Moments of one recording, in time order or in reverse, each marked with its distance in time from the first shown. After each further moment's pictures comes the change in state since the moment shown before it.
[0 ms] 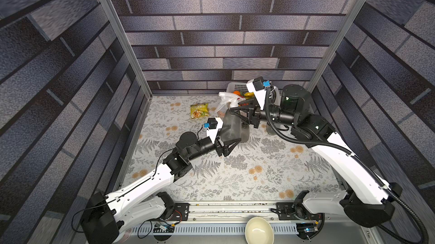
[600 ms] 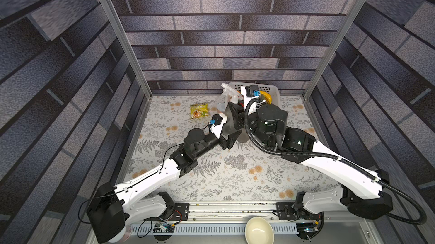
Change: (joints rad) left arm -0.033 0.103 0.050 -0.006 -0.250 0.124; right arm 0.364 0.073 -0.027 0.109 1.061 0.029
